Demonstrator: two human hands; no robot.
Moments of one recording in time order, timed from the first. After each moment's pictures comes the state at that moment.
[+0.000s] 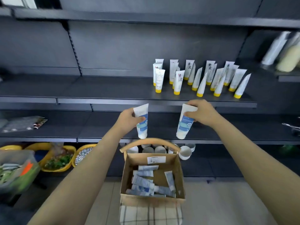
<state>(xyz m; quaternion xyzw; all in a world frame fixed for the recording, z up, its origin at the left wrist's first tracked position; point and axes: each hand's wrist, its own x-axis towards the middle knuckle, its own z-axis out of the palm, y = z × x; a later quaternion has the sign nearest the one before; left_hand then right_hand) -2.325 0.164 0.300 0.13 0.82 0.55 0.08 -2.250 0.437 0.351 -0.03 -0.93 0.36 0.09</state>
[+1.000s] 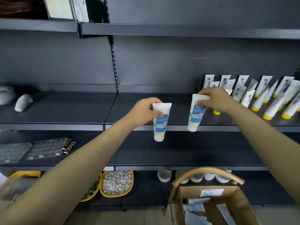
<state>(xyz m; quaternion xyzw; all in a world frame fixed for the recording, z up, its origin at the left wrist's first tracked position) -2.542 -0.063 0.373 0.29 0.80 0.52 0.07 -2.494 0.204 0.410 -0.04 -0.95 0.29 0.14</state>
